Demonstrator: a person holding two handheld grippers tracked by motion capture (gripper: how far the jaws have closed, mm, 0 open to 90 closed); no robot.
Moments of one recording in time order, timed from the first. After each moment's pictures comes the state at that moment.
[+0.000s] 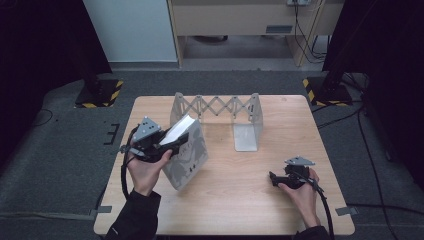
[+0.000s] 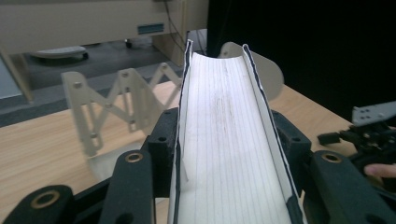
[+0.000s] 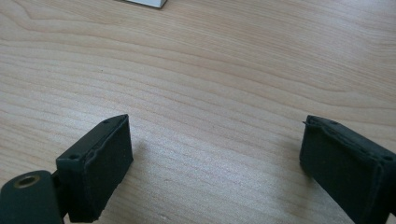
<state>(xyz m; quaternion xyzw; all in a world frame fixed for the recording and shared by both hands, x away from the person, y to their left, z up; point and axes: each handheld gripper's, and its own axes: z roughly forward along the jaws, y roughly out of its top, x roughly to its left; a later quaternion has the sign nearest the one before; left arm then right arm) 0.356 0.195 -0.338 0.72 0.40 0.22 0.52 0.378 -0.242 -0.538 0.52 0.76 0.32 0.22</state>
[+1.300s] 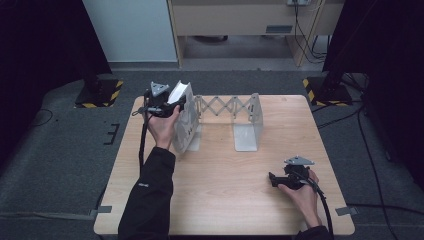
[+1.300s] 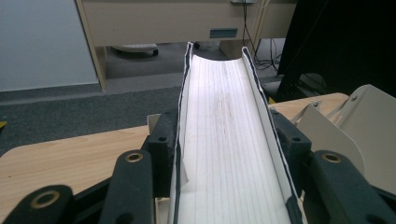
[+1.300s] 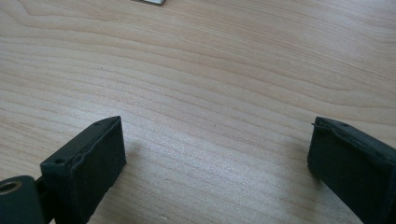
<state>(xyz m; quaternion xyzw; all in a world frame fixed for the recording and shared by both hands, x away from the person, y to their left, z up) 0.489 0.183 -0.352 0.67 0.50 0.29 0.47 0.379 -0.241 -0.539 0.52 0.76 0.32 0.22</state>
